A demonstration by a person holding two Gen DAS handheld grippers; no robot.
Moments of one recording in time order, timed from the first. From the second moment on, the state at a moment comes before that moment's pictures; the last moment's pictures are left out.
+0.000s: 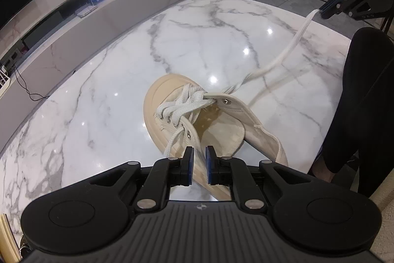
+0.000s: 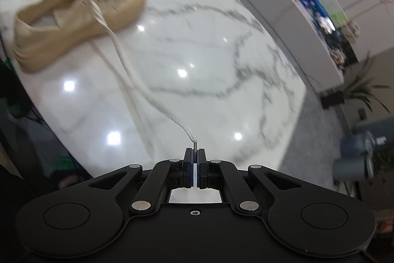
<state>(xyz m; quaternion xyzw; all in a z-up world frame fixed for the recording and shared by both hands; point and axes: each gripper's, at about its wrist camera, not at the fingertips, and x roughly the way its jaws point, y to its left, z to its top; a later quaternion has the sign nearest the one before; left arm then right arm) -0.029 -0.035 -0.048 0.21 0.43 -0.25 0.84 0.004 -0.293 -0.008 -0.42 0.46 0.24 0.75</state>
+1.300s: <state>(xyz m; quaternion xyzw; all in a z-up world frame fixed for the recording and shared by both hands) -0.027 -0.009 -0.052 0.14 0.43 -0.27 0.85 -0.004 -0.121 -0.014 -0.46 0.35 0.45 0.68</state>
